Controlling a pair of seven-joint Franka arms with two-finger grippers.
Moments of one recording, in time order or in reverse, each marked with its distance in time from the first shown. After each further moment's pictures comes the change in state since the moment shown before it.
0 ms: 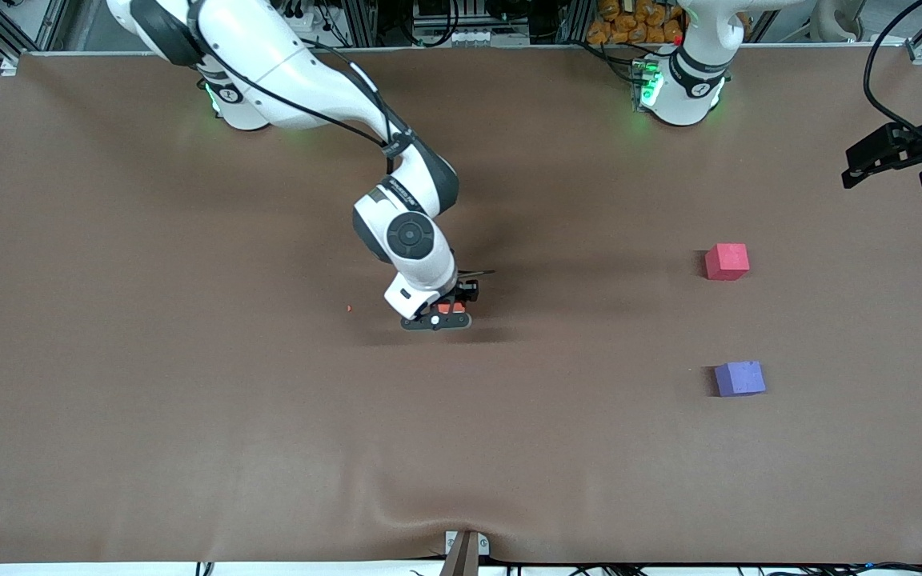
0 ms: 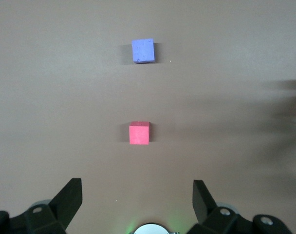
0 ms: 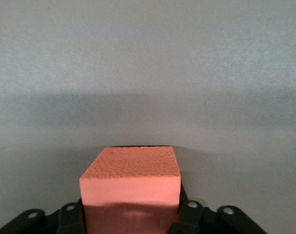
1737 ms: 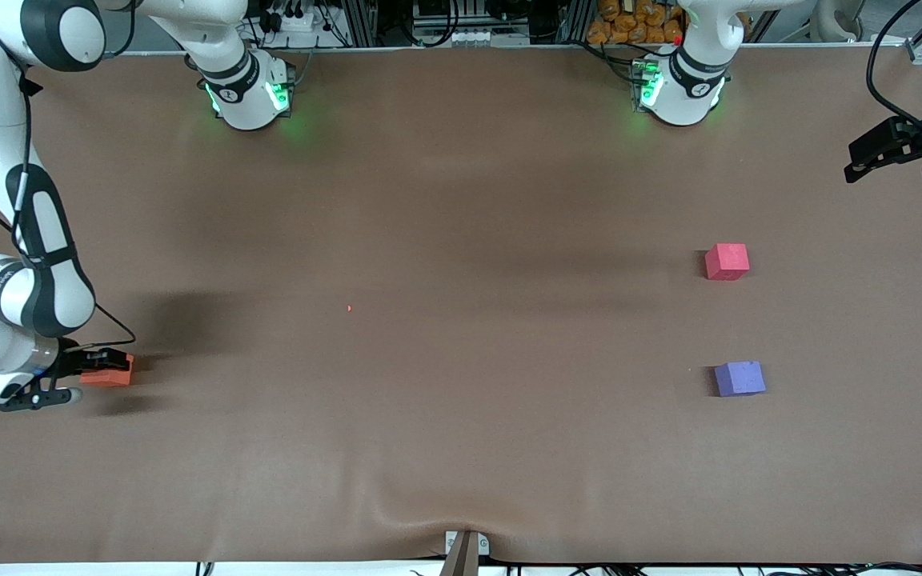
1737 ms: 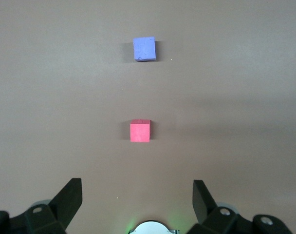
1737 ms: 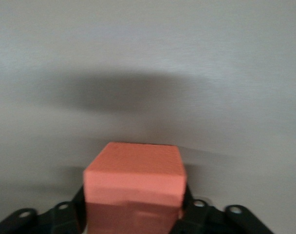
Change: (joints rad) left arm 0.006 -0.011 0.005 0.008 0.002 -0.013 0.000; right arm -0.948 -0.049 -0.075 -0.072 0.002 -0.091 -1.143
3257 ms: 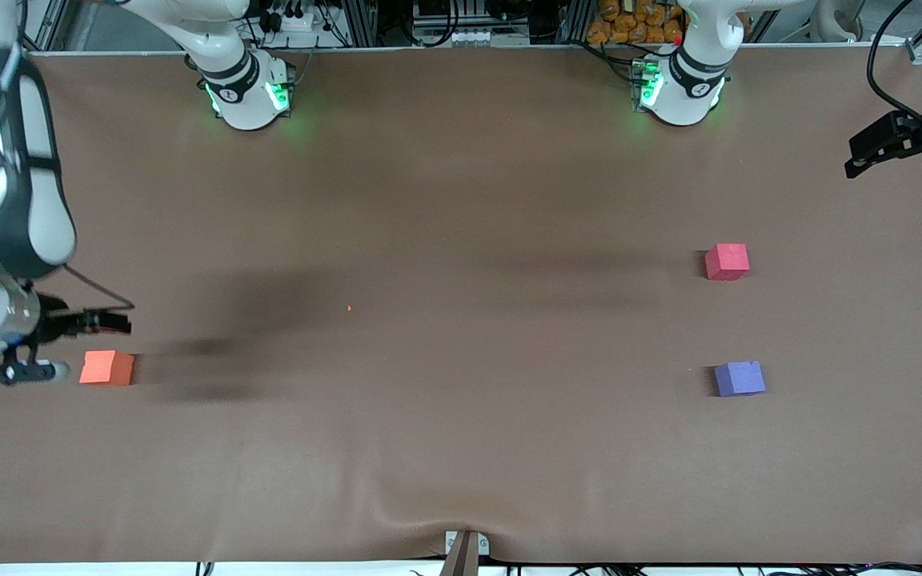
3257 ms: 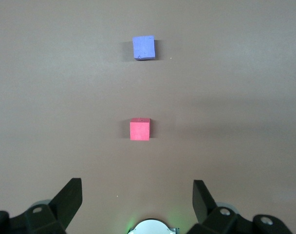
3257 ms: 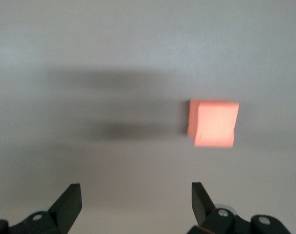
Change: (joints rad) left arm -0.002 -0.009 -0.002 0.001 0.000 -0.012 0.000; right arm 0.151 -0.266 -0.032 -0.015 -0.039 -0.270 0.212
